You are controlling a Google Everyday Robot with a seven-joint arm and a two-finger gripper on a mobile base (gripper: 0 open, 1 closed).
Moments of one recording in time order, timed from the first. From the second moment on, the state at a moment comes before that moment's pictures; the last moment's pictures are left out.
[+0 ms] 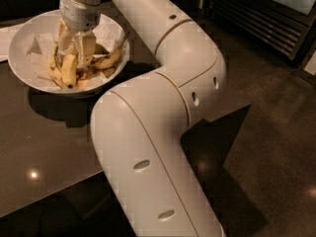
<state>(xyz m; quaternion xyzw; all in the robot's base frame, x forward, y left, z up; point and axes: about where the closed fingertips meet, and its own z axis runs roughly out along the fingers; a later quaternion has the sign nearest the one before) 0.664 0.211 0.908 -0.92 0.35 0.11 0.18</state>
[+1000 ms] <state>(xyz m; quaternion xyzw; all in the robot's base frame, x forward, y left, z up) 0.665 0.203 0.880 -0.92 0.35 0.12 0.15</state>
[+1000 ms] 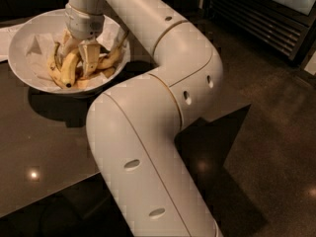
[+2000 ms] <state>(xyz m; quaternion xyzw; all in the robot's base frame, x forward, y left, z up) 0.676 0.214 0.881 -0.91 0.35 0.11 0.17</state>
